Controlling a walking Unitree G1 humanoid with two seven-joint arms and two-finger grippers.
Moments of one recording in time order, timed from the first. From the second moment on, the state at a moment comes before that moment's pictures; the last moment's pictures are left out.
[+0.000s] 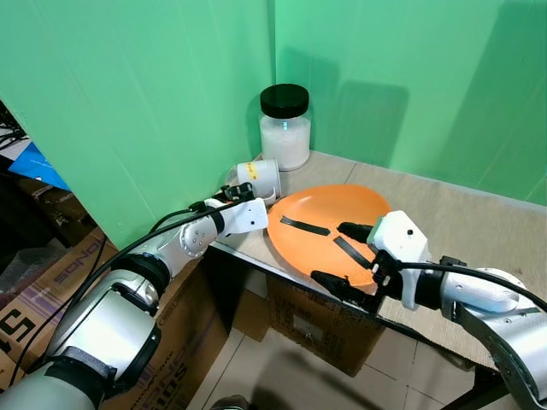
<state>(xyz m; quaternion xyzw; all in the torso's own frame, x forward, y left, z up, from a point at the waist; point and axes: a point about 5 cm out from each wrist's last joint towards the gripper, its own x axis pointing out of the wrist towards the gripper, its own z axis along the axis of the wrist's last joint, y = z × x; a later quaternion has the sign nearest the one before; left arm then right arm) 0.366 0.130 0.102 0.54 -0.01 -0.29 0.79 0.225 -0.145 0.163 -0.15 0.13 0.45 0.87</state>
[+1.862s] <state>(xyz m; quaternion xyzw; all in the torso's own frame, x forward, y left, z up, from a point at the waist) 0.370 0.153 0.158 0.39 -0.14 -0.22 0.88 0.240 -0.136 0.172 -0.15 0.07 0.41 0.90</state>
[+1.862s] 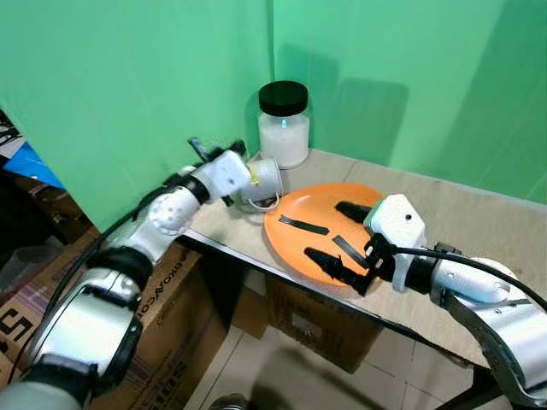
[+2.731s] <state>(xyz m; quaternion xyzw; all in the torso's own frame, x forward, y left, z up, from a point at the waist) 0.360 0.155 0.133 0.26 0.01 -0.37 0.89 0.249 -0.141 0.163 -0.09 0.08 0.35 0.93</state>
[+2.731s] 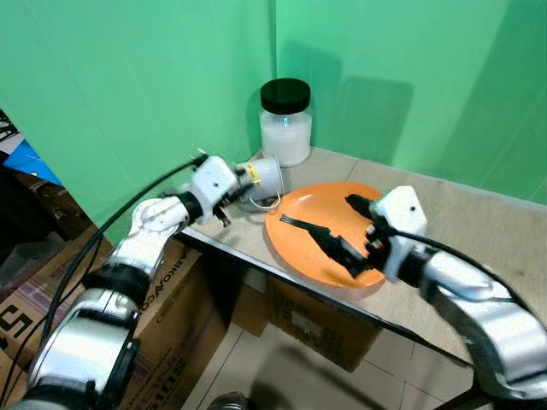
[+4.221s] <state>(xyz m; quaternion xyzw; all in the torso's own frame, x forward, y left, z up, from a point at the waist) 0.365 0.148 0.107 0.44 0.13 -0.41 0.79 0.208 -0.147 0.159 -0.12 0.17 0.46 0.86</state>
